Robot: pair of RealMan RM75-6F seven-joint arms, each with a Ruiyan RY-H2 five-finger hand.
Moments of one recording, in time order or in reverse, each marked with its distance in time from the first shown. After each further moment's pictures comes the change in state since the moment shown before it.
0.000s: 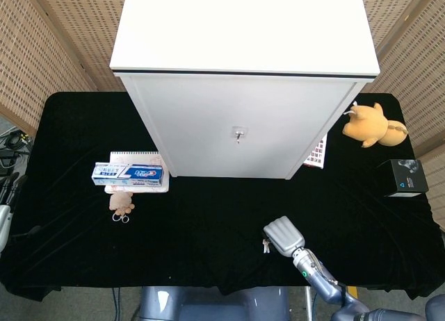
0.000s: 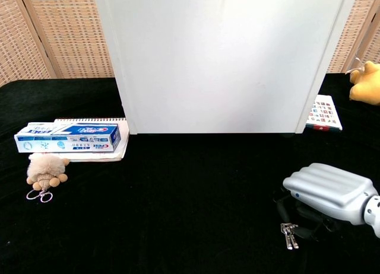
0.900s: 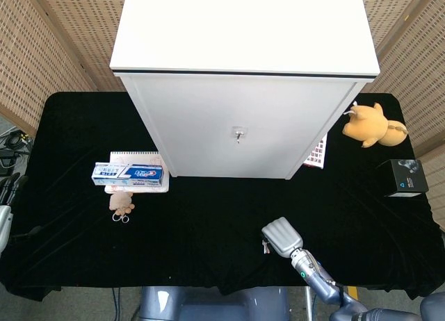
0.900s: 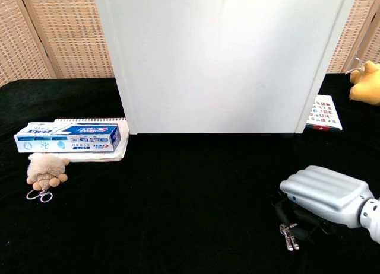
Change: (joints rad) left arm 0.000 0.001 0.002 -0.002 0.002 0.000 -0.003; right arm 0.011 -0.020 -0.018 0.022 -0.002 0.012 0.009
